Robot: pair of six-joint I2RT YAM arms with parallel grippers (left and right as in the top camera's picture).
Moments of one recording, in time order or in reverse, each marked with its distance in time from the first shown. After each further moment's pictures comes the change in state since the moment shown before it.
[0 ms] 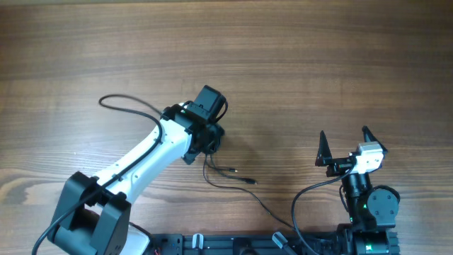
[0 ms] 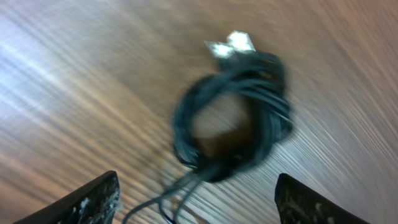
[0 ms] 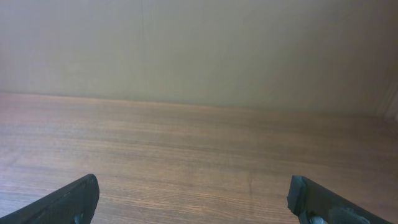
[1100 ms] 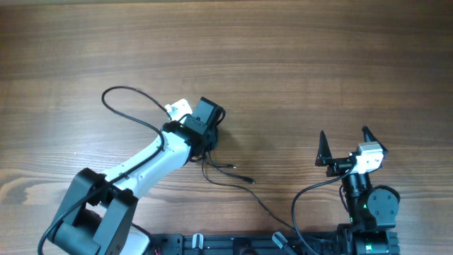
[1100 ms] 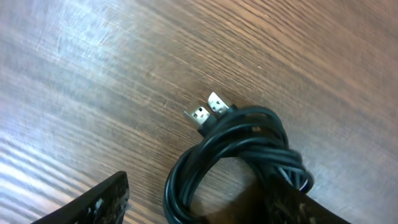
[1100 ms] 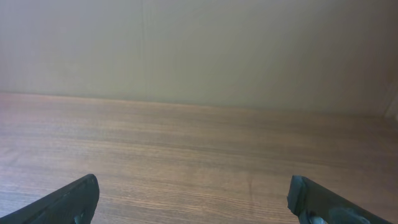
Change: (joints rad) left arm 0.000 0.000 -0.181 0.343 -0.206 0.318; right arm 0.000 0.000 0.000 0.000 0.000 0.000
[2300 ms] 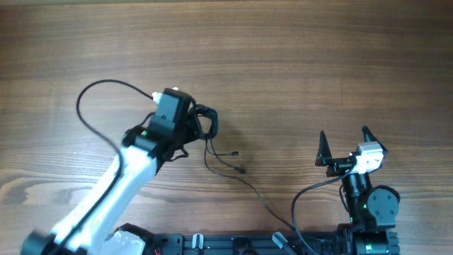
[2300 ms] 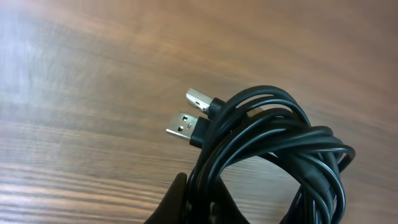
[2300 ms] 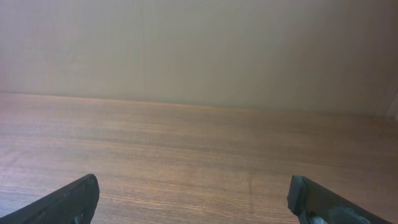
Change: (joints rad) left arm 0.155 -0.313 -0.006 -0.053 0.290 0.322; right arm 0.000 0.000 0.000 0.001 0.000 0.000
